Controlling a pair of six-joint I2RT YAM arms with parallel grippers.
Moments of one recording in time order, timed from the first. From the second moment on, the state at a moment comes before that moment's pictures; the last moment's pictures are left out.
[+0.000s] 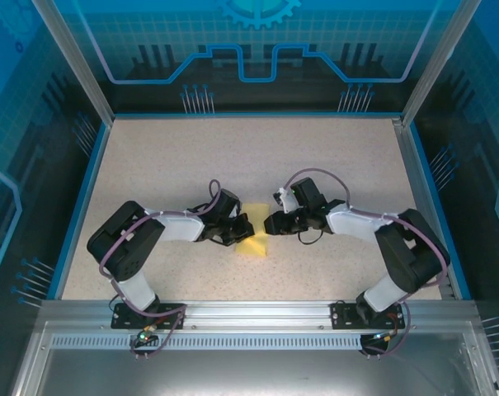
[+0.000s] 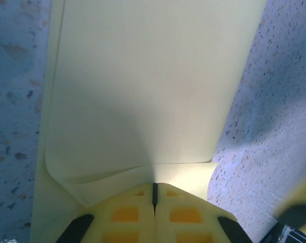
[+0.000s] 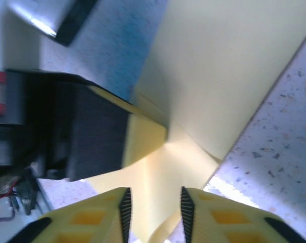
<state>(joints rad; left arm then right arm) -0.61 1.72 0.73 0.04 0.39 -1.03 0.54 1.55 0.76 -0.16 -0.58 0.46</state>
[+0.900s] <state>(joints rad) -0.61 1.72 0.73 0.04 0.39 -1.03 0.66 1.73 0.83 -0.24 -0.65 0.52</state>
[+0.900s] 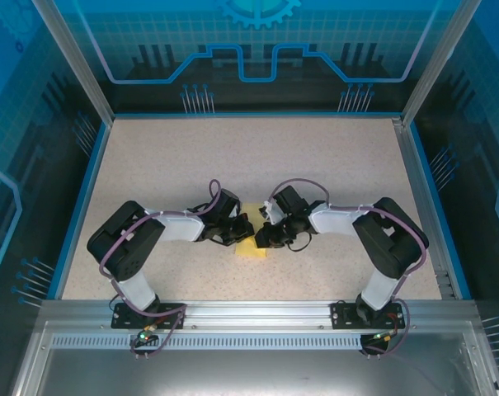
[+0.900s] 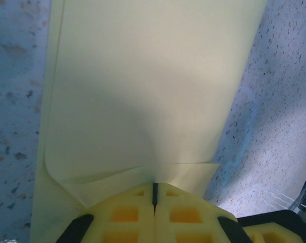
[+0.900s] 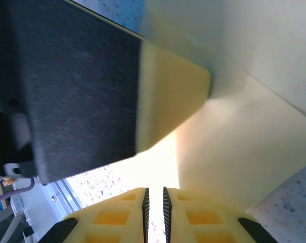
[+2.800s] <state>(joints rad) -0.61 1.72 0.73 0.04 0.39 -1.03 0.67 1.72 0.78 -0.35 -0.64 0.49</state>
